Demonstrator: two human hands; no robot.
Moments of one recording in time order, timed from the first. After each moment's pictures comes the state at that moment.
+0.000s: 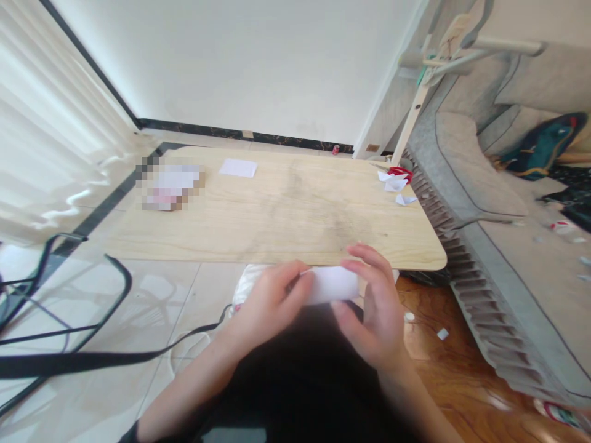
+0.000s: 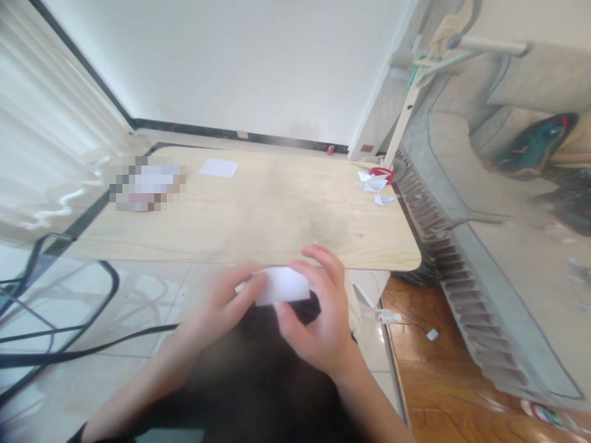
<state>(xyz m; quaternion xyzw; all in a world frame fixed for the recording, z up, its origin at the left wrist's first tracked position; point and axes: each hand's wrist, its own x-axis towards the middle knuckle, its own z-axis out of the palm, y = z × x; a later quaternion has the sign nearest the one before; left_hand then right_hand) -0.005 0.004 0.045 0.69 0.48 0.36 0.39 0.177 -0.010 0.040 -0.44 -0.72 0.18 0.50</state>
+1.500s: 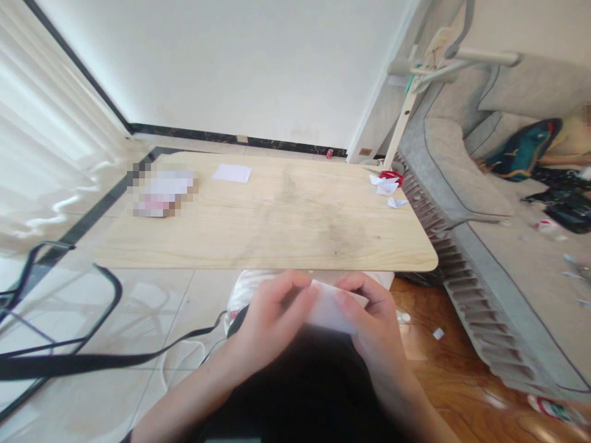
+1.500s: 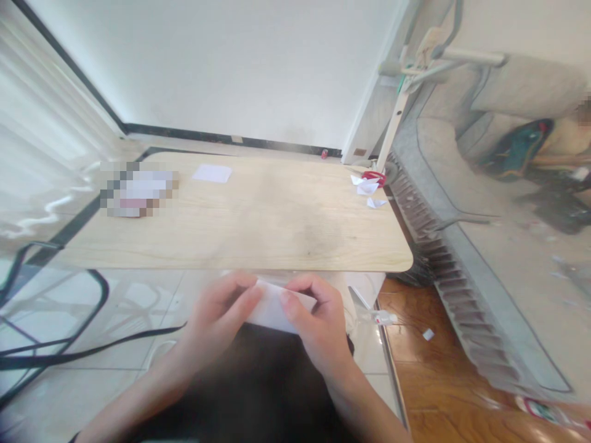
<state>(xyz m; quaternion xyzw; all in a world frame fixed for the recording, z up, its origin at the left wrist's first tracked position) 0.005 -0.010 0.052 0.65 0.46 0.43 0.41 0.174 -0.019 0.031 -0.47 -0.50 0.49 0.54</state>
